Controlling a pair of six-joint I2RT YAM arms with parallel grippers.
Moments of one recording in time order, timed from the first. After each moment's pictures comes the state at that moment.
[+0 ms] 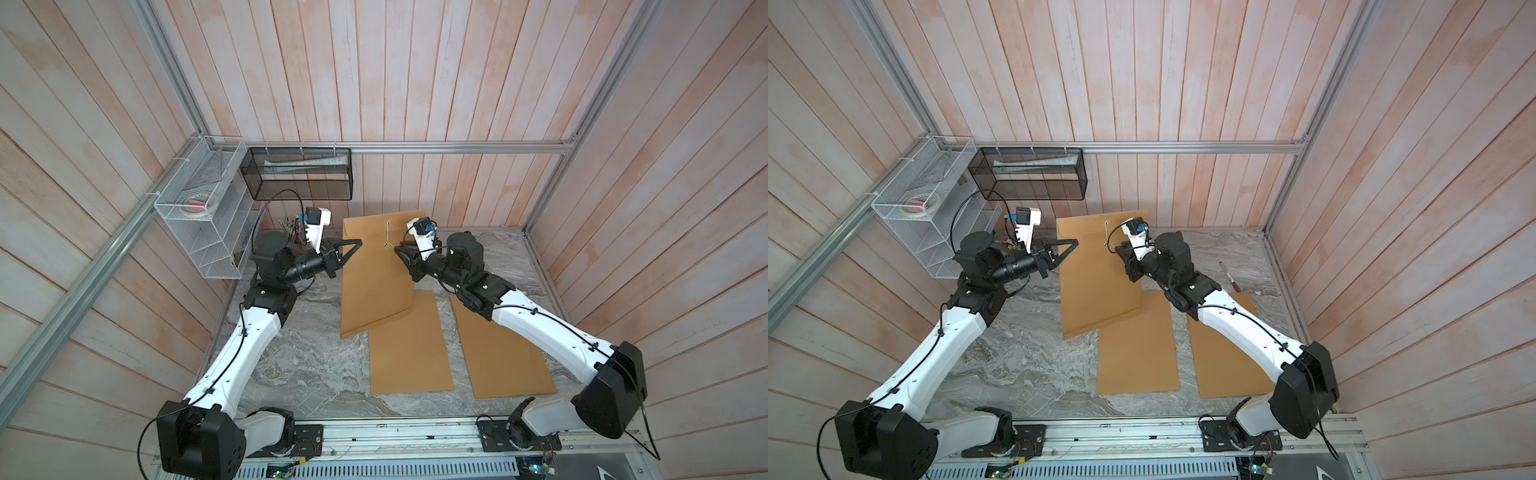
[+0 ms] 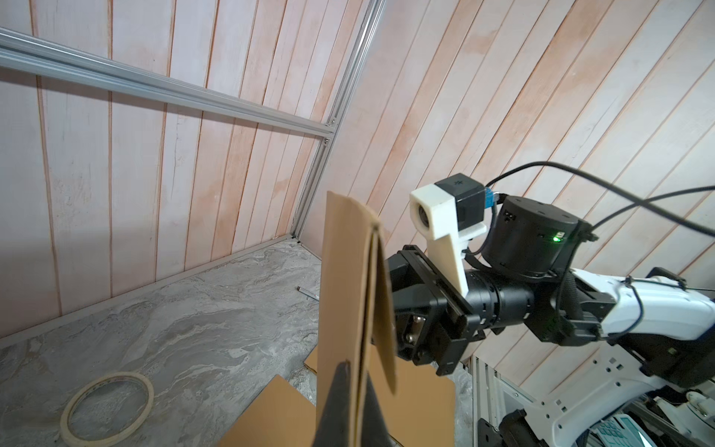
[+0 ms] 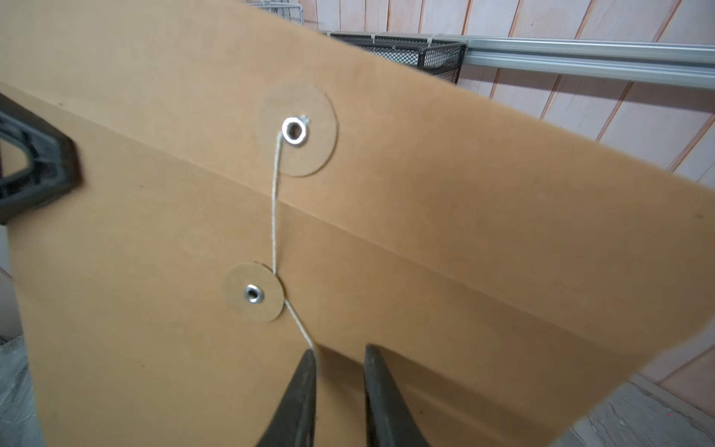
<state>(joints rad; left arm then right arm) -0.19 1.24 1.09 0.19 0.90 -0.40 0.69 1.45 1.24 0.01 -0.16 0.00</state>
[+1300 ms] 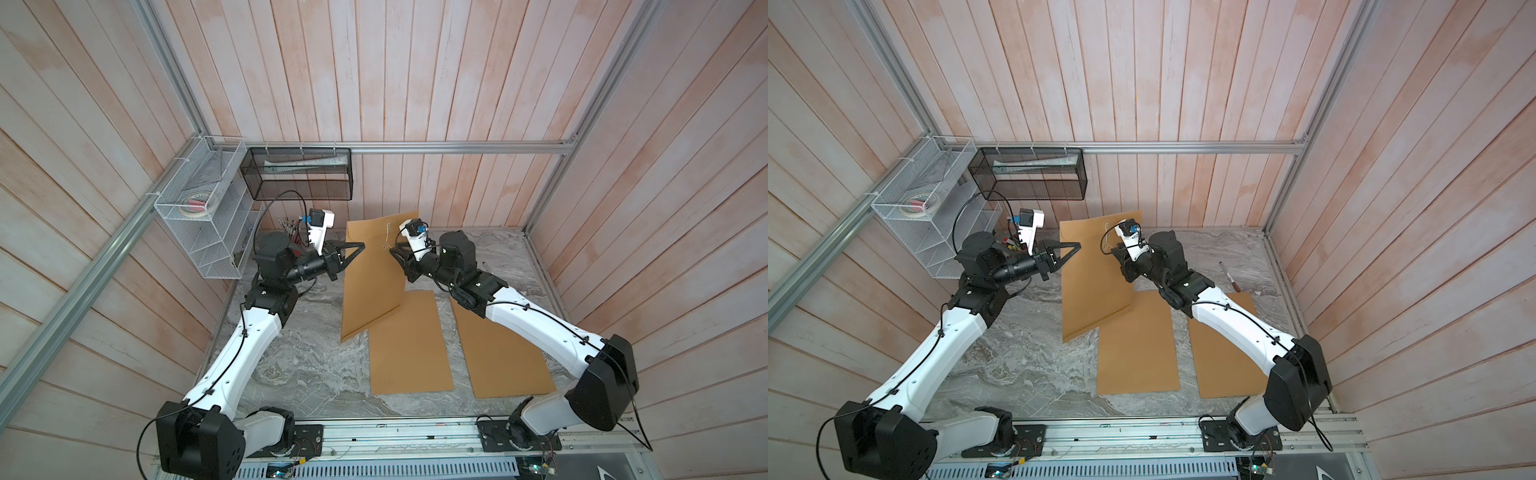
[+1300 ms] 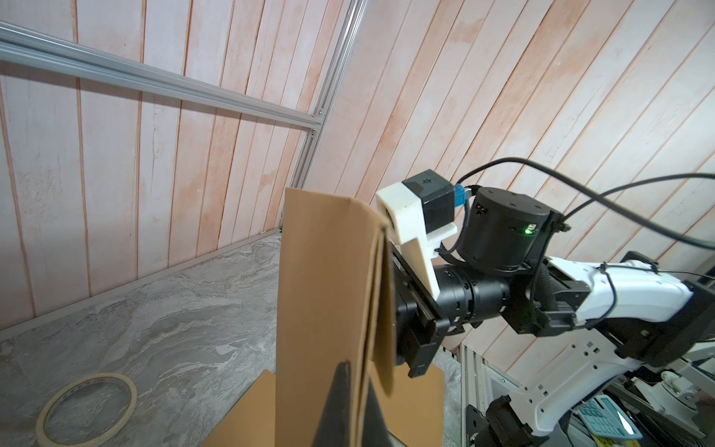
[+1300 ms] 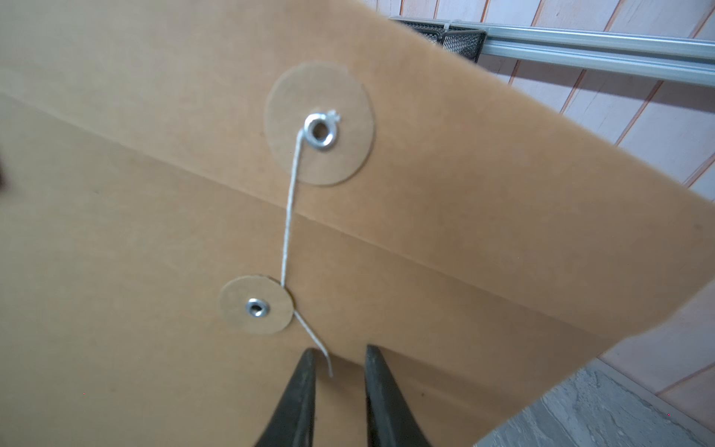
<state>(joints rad) -0.20 1.23 1.09 0.18 0.93 -0.40 0.70 1.49 1.27 0.01 -0.16 -0.04</state>
